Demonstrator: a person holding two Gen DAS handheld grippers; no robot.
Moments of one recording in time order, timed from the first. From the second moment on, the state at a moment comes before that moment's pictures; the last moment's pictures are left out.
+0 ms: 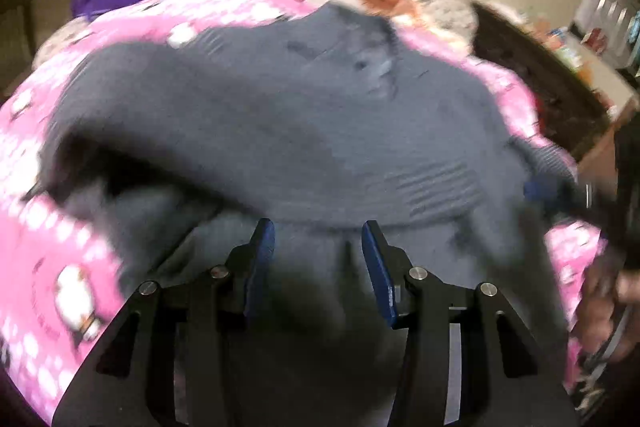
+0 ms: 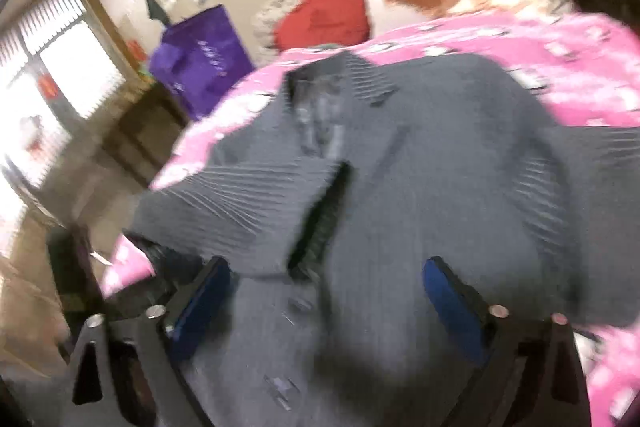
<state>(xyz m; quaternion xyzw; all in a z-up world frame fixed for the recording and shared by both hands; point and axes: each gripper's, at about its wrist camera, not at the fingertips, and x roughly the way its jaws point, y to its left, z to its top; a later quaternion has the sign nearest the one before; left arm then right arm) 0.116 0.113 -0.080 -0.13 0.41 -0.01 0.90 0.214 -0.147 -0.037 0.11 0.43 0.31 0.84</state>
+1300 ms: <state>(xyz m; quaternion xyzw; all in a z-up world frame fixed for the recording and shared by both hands) 0.087 0.124 -0.043 -0.11 0.34 0.07 0.93 0.236 -0.238 -0.056 0.06 0.47 0.20 0.85</state>
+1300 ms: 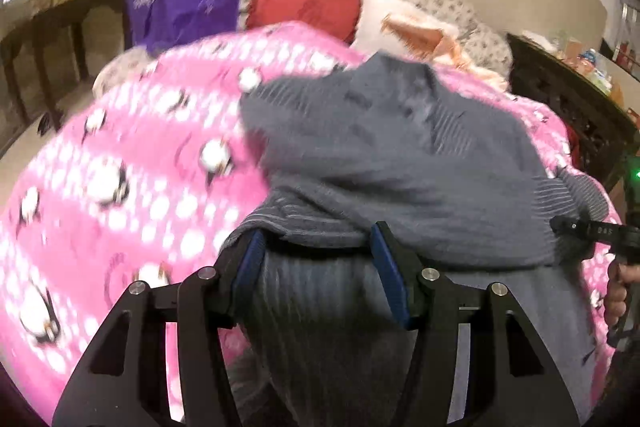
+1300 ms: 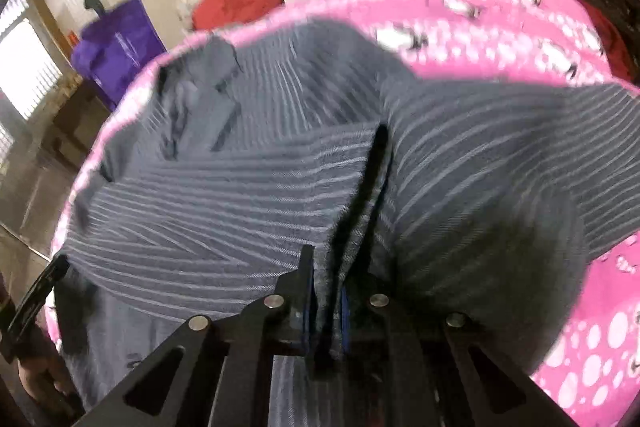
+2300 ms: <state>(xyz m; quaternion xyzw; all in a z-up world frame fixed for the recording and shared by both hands) 0.143 0.125 -0.072 -0.10 0.41 0.07 0.90 0.211 -0.209 -0.077 0.00 0.48 0.18 0.86</state>
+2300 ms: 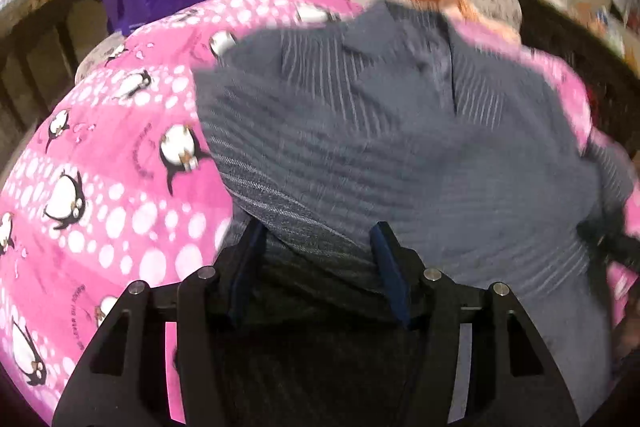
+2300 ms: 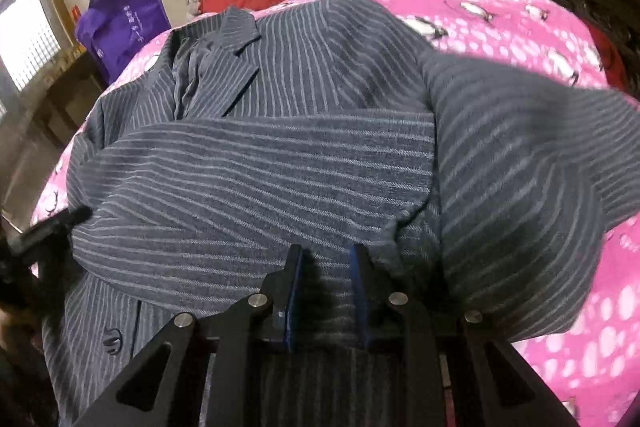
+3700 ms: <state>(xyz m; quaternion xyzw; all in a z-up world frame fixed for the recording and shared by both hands) 0.116 0.140 -0.100 -0.14 0.42 0.09 0.89 0.252 -0.497 -0.081 0.33 0.36 0.05 0.87</state>
